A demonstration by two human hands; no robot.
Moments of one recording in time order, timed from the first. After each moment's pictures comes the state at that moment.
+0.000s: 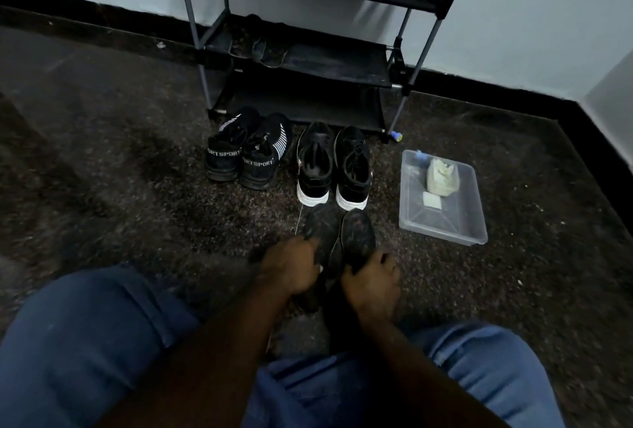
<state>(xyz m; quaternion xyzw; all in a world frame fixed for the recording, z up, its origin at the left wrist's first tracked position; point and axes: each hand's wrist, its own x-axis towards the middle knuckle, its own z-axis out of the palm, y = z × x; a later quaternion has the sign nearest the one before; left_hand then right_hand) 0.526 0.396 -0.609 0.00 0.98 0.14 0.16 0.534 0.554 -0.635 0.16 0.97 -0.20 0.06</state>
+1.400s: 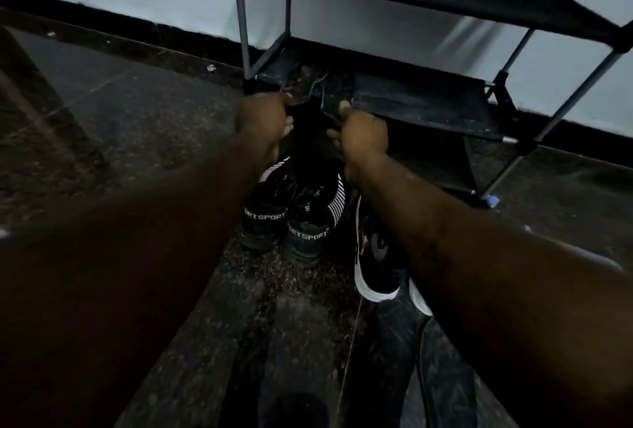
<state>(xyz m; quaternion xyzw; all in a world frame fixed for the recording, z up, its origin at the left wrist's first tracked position) 0.228 0.182 -0.515 -0.31 0.59 0.73 -0.18 0.192 0.308 -0.531 0.06 0.70 -0.71 0.07</state>
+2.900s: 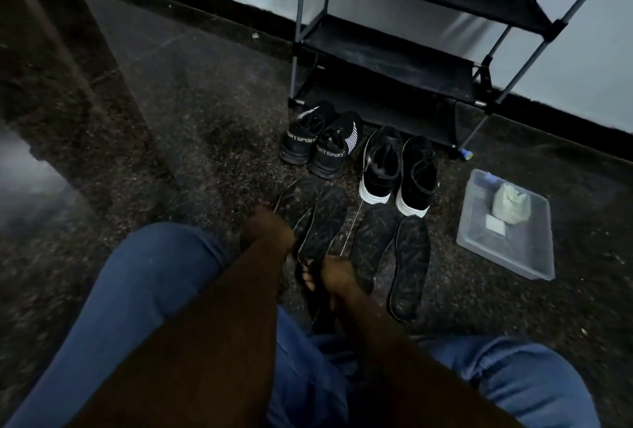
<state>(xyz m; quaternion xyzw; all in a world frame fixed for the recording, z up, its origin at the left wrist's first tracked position) 0.569 0.282 -0.594 -0.48 0.80 0.33 0.15 0.574 0.419 -0.650 0.19 0.70 -0.60 0.34</state>
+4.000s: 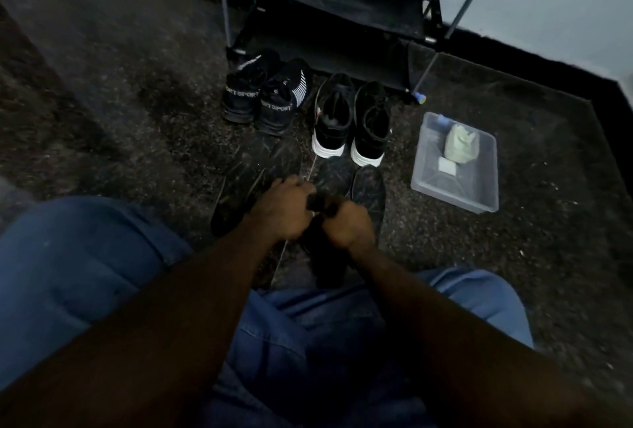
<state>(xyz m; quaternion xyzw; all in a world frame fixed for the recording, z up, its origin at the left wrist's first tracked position) 0.551 0.368 -0.610 -0.03 0.97 0.22 0.12 0.531 0.520 -0.614 -0.04 0.95 -0.24 0.18</state>
